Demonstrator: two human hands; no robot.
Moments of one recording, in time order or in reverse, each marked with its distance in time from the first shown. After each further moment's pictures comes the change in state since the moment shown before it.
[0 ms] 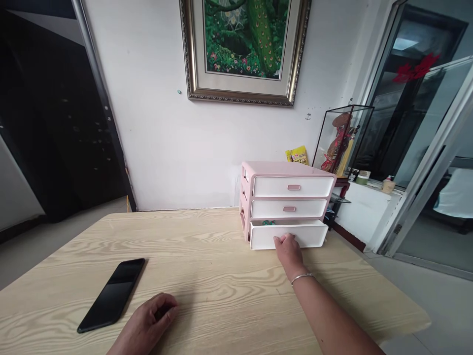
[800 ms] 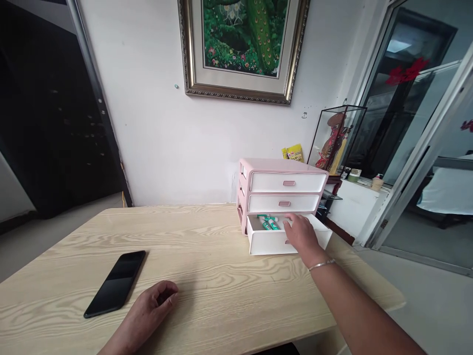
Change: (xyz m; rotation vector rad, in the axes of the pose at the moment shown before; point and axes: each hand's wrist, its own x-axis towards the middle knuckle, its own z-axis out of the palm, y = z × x) left_hand -0.001 -0.002 -0.002 -0.104 -0.006 -0.005; right_hand 0.020 0.004 -0.085 -0.189 0.032 -0.354
